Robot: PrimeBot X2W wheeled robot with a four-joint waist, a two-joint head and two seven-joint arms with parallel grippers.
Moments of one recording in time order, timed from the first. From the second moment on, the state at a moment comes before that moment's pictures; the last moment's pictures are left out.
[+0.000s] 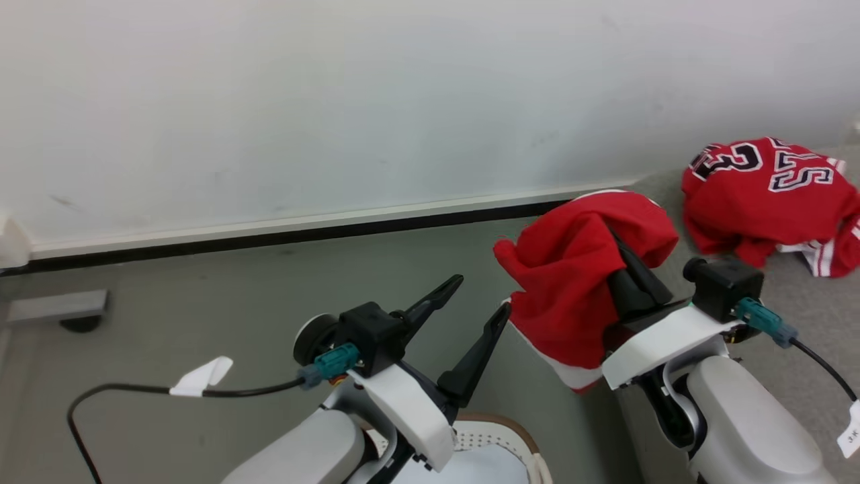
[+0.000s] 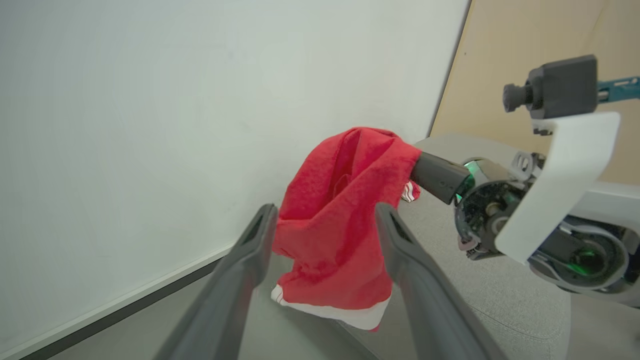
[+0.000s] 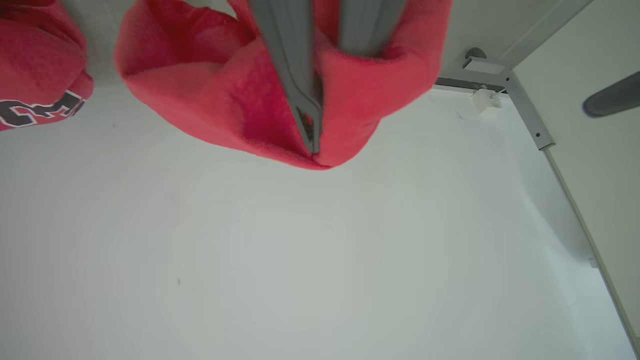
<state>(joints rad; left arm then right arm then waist) -0.59 0.31 -0.92 0.13 -0.65 0.09 -0.18 -0.60 -0.13 0.51 0.55 0.61 0.13 -0.26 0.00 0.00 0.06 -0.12</state>
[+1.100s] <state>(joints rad) -0.59 0.34 -0.93 0.12 -0.62 0.10 -0.23 -0.30 -0.15 0.21 0.16 0.50 0.13 -0.21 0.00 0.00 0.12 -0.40</state>
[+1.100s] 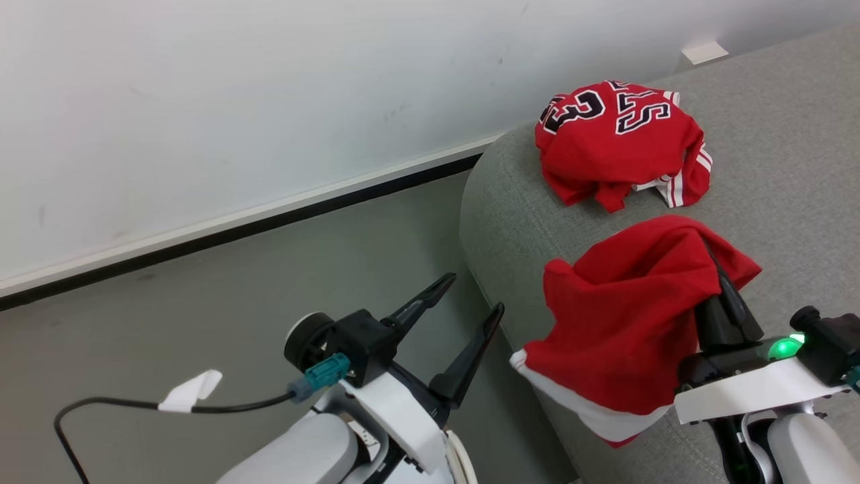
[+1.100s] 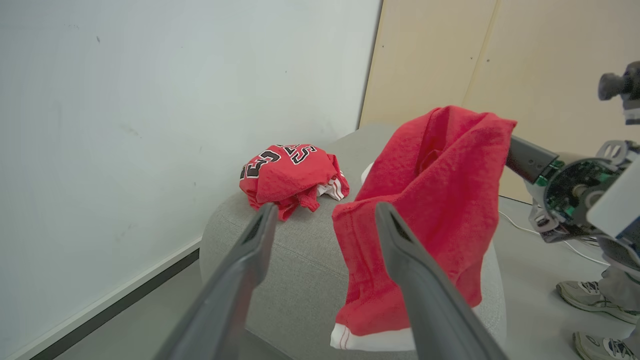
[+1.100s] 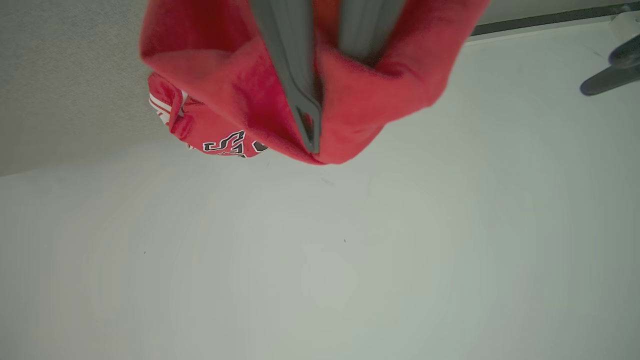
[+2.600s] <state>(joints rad) -0.71 0.42 -0.91 0.00 -0.57 0.08 -0.20 -0.71 -0.38 -0.33 0.42 0.34 0.13 0.01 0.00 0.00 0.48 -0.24</state>
